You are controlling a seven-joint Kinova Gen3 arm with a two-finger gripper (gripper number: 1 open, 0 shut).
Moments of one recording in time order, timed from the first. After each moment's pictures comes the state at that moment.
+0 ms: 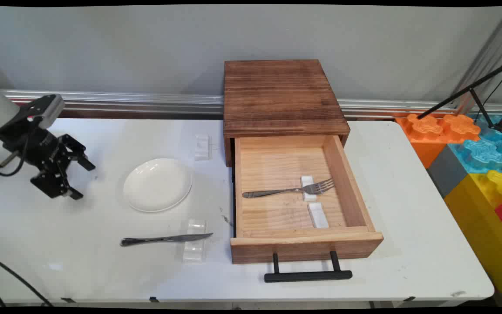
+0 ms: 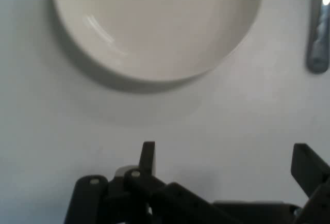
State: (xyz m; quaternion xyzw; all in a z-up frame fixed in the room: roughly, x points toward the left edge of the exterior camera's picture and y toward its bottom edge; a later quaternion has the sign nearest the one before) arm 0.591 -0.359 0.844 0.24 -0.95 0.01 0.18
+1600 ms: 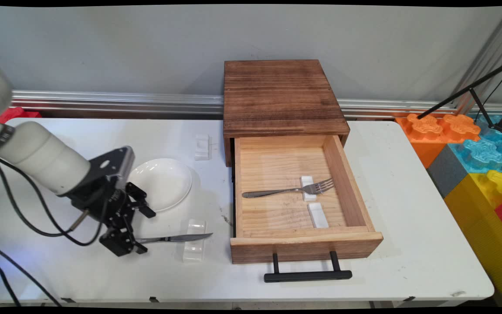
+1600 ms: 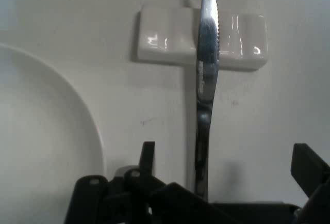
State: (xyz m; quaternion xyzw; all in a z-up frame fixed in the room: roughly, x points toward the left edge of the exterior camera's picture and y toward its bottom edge) arm 0.410 -0.322 0.797 0.22 -0.96 0.00 0.20
